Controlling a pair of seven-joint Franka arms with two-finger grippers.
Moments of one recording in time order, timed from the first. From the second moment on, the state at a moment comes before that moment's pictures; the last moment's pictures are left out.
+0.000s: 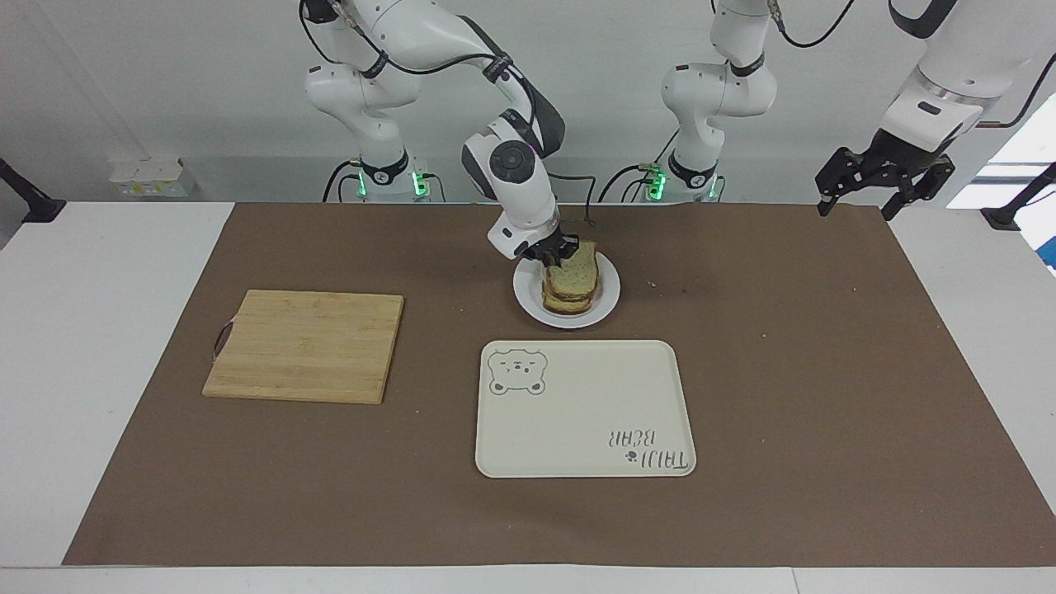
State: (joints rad) left arm -0.18 -0.02 0.15 -1.51 -0.02 1.50 0.11; right arm 0.18 0.22 0.54 -2.08 0.21 2.25 0.66
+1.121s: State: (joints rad) left arm -0.18 -0.02 0.15 -1.51 -0.02 1.50 0.11; right arm 0.02 0.07 0.52 -1.82 -0.06 2.00 0.65
